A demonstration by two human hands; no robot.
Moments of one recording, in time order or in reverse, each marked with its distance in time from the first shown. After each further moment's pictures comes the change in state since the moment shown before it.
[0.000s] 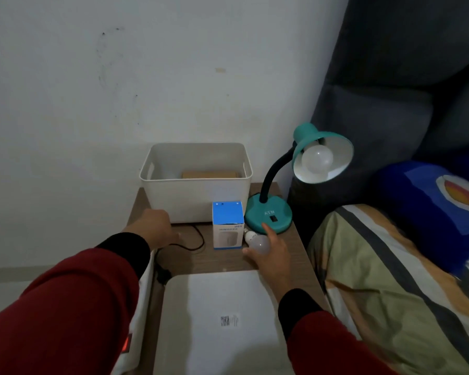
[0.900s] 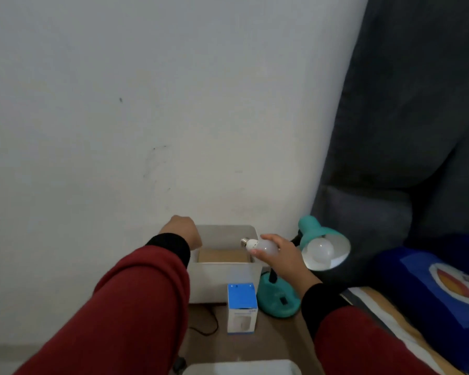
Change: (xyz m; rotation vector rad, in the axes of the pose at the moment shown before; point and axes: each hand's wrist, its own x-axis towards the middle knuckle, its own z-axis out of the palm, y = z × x) left_hand -0.034 0.021 -0.164 -0.122 0.225 -0.037; right_hand 0.034 -0.171 -0.075 -0.075 -0.080 -0.268
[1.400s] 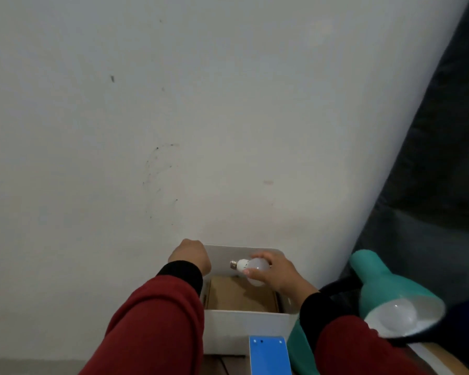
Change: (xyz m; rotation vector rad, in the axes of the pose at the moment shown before) left_hand 0.137 -0.012 0.058 -0.096 -0.090 -0.089; right_hand 0.138 0.015 0.080 -0.060 -0.283 0.064
